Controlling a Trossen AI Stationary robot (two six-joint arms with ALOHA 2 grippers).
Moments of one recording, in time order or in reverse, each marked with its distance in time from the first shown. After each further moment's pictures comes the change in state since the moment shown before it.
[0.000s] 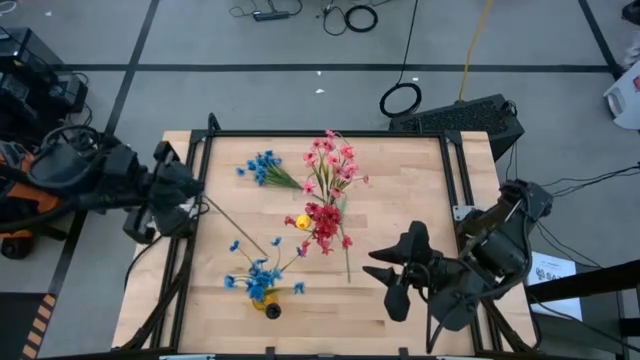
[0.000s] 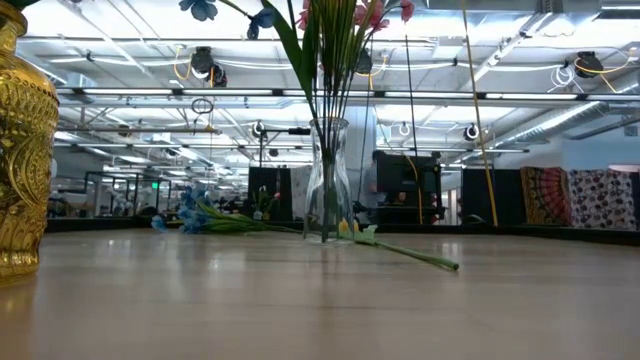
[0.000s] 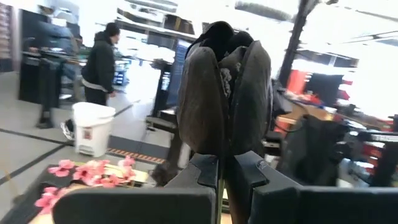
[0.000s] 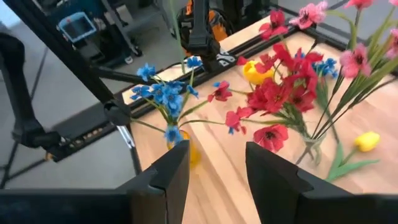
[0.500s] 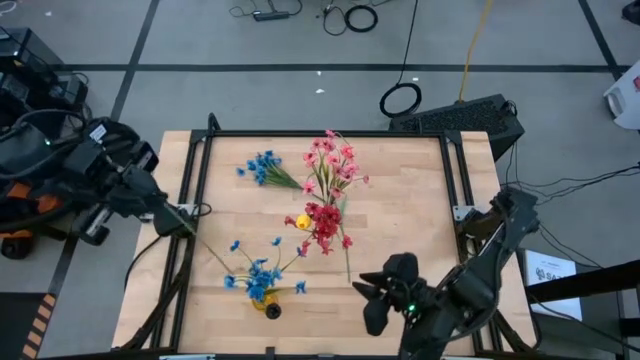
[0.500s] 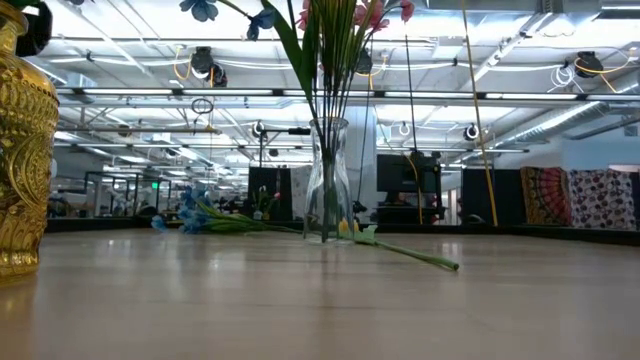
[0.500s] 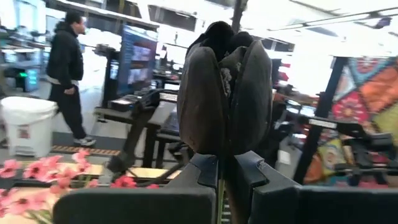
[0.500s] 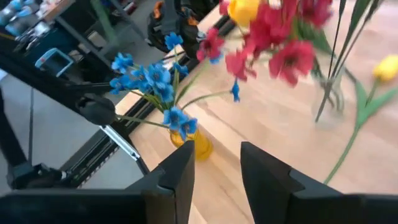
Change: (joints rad) left arm -0.305 -0.045 0.105 -0.175 -0.069 -0.002; right arm 0.047 0.129 -0.063 0.003 0.066 0.446
